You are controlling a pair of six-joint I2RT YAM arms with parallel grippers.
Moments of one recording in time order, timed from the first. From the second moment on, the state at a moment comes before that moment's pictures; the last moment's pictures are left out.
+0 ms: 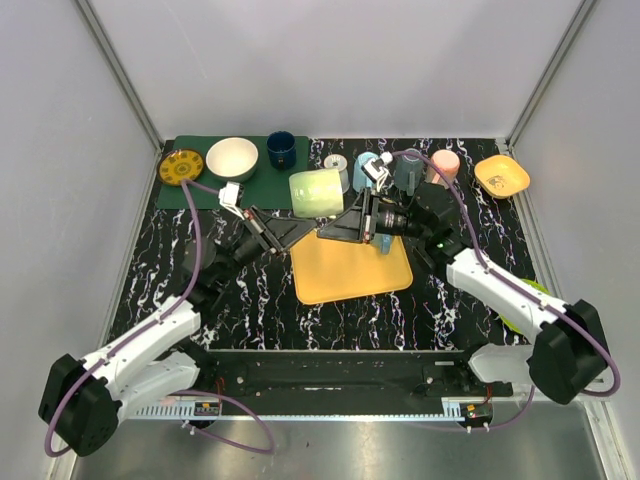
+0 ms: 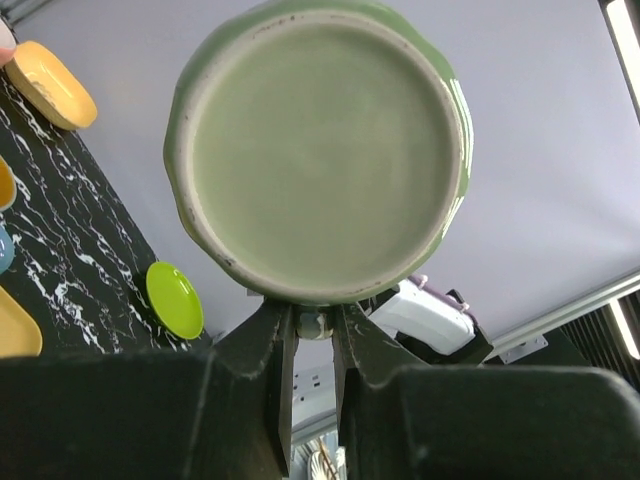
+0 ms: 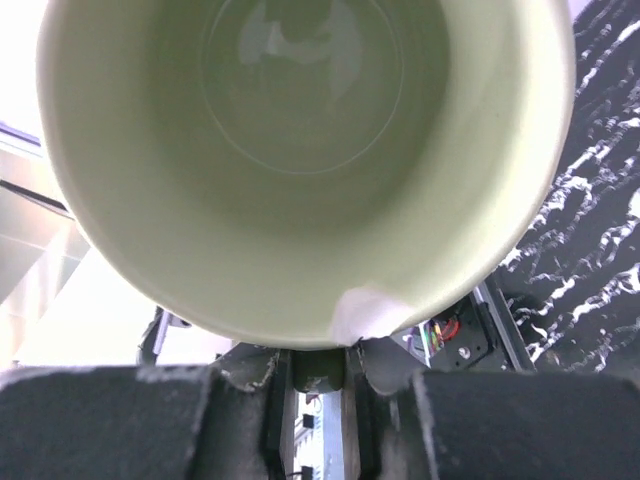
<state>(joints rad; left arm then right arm) -0.60 0.92 0.54 0.71 0.37 -1.28 0.60 1.29 0.90 0.56 -0.85 1.19</state>
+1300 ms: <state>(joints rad) -0.62 0.57 0.46 -0.34 -0.17 -1.04 0.74 1.67 1.20 -0.62 0.09 0.47</state>
